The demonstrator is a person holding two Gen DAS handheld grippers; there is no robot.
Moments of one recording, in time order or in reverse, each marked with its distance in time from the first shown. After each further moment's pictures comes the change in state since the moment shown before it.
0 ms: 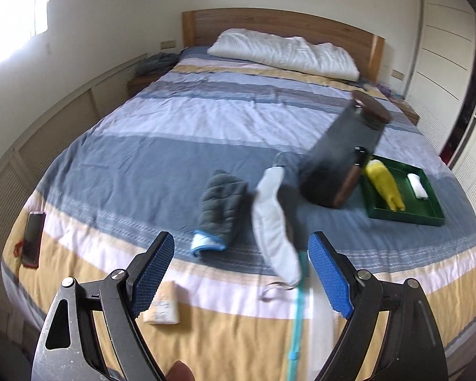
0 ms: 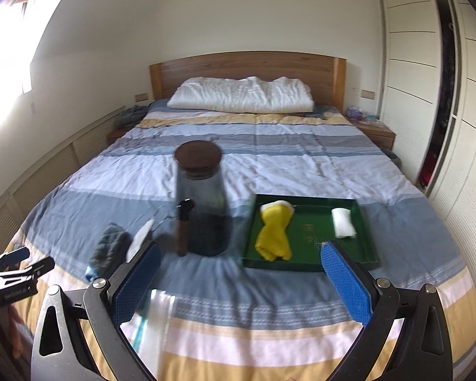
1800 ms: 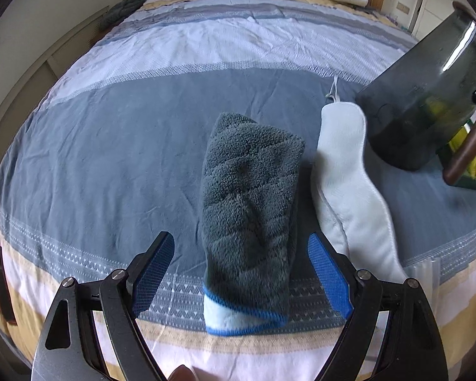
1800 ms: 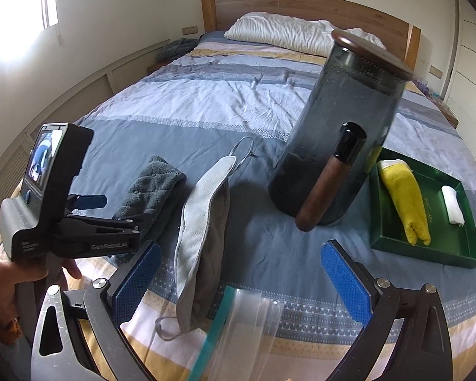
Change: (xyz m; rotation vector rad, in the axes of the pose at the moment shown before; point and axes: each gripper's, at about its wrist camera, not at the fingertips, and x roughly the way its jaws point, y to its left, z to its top) left arm 0.223 0.032 0.019 0.150 0.320 -0.021; right arm 0.224 0.141 -0.016 -0.122 0.245 0.165
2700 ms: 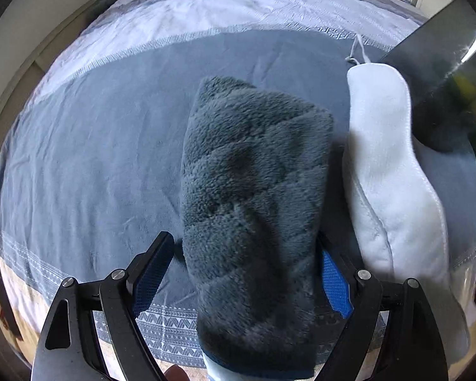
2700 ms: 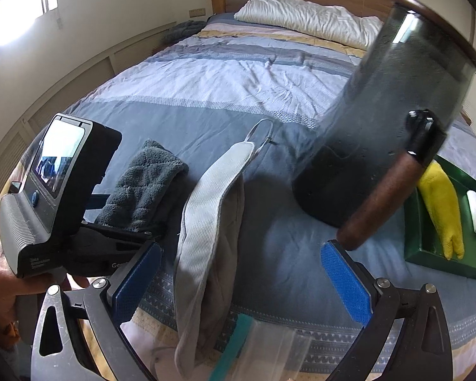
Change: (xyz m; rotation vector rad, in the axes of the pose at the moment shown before) left arm 0.057 -0.001 0.015 0.047 0.106 0.029; right arm 0.071 0.017 0.014 -0.032 0.080 0.022
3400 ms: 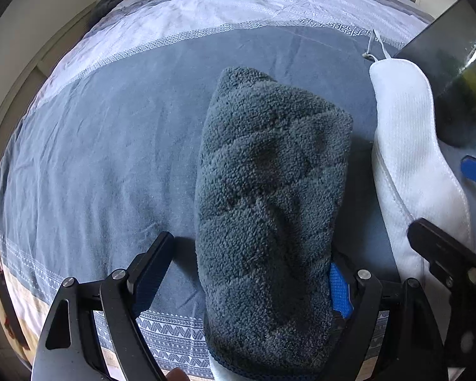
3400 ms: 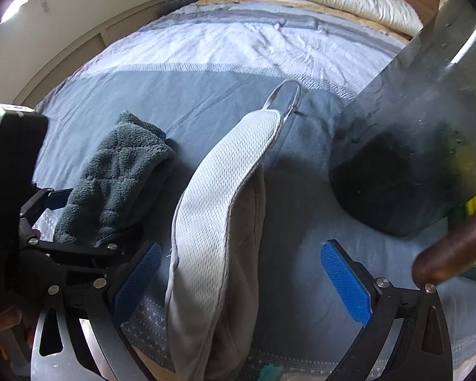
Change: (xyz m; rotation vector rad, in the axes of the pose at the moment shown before) left arm 0.007 0.025 -0.004 0.026 -0.015 0.027; right arm 0.082 0.006 0.023 0.010 0.158 0.037
